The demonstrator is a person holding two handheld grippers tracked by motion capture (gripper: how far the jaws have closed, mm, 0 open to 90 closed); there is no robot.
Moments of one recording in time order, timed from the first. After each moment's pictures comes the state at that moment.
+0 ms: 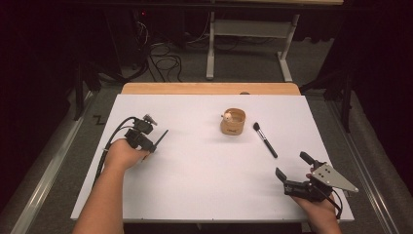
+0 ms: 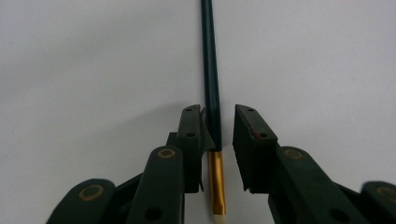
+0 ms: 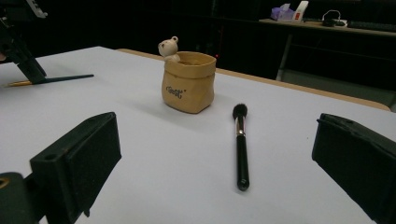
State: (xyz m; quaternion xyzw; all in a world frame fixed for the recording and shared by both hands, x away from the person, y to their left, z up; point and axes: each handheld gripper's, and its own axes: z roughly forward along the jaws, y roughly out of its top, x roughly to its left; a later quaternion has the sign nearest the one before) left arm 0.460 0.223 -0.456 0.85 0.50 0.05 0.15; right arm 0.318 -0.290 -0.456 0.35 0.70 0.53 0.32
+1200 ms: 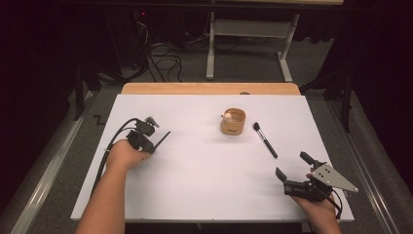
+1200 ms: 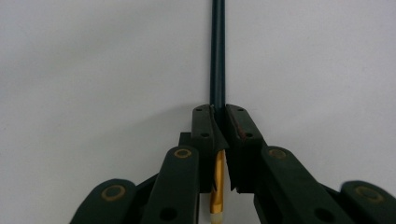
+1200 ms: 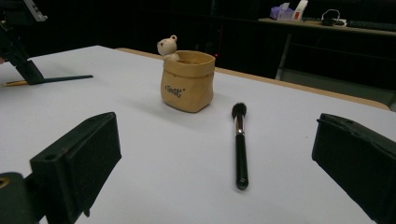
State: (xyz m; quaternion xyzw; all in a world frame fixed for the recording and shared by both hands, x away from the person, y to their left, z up) left arm 0.459 0.217 -0.461 0.86 0.50 0.05 0.13; right arm 0.319 -0.290 -0.457 0.36 0.70 0.53 0.32
